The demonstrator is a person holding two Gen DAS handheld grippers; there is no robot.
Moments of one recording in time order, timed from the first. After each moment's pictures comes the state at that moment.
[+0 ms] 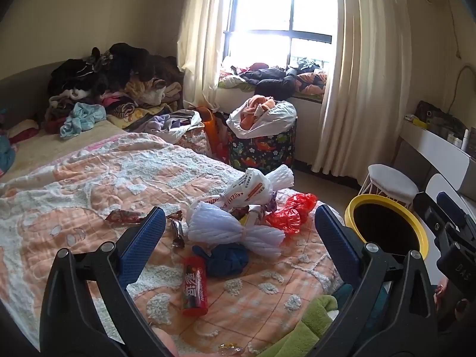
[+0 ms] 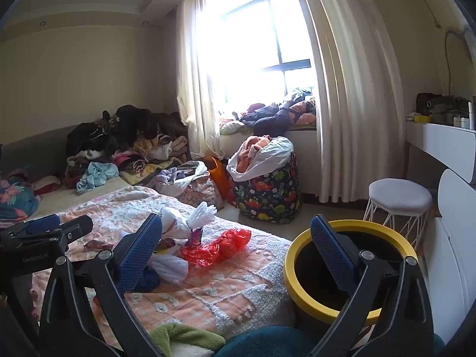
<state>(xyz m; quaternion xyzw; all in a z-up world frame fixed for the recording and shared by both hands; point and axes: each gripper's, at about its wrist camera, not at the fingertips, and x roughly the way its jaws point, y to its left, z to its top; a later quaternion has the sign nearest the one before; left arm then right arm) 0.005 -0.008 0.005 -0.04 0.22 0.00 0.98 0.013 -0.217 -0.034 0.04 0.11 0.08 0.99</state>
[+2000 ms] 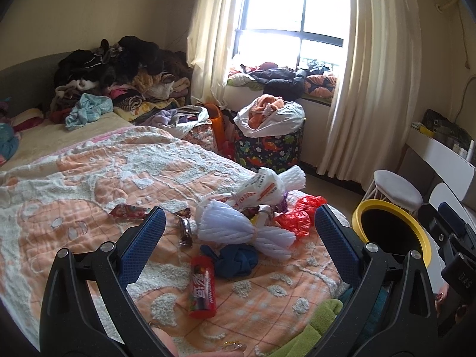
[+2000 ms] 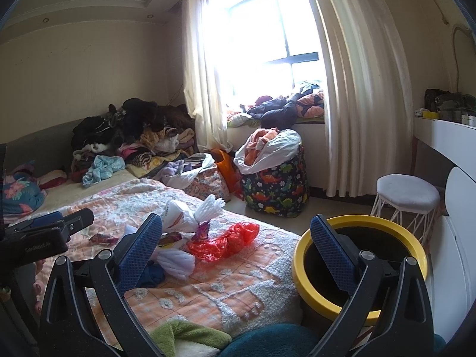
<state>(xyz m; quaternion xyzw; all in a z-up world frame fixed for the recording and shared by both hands) 0.003 0.010 0.002 -0.07 0.22 0.02 0.97 0.021 -0.213 -0.041 0.03 0.13 0.11 0.99</state>
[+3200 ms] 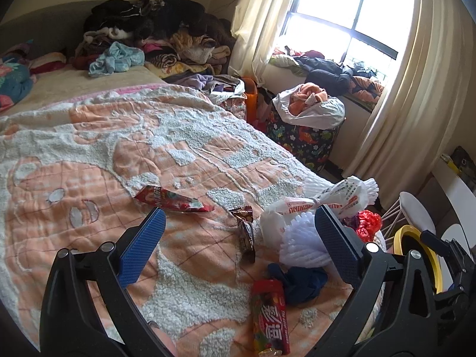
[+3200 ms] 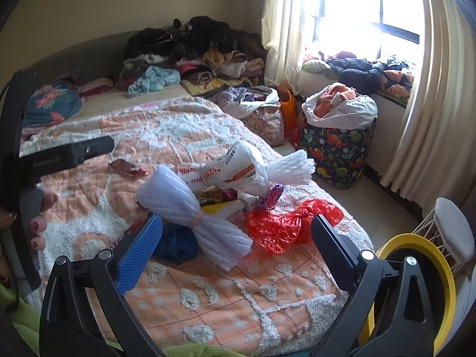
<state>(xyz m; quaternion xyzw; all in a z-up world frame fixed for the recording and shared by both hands) 0.071 0.115 -0.044 -0.17 0.28 0.07 0.94 0.118 -0.104 -0.069 -0.13 0.28 0.25 0.92</state>
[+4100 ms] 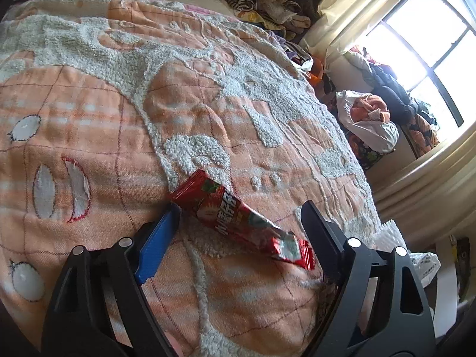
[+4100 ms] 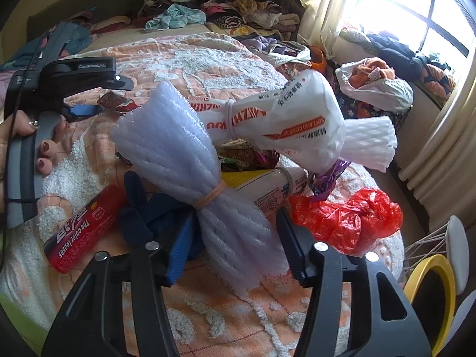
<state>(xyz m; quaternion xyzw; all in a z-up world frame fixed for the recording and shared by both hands) 0.140 0.220 -0.129 -0.36 0.36 0.15 0.85 0.172 -0.042 -0.137 -0.22 0.37 0.28 0.86</state>
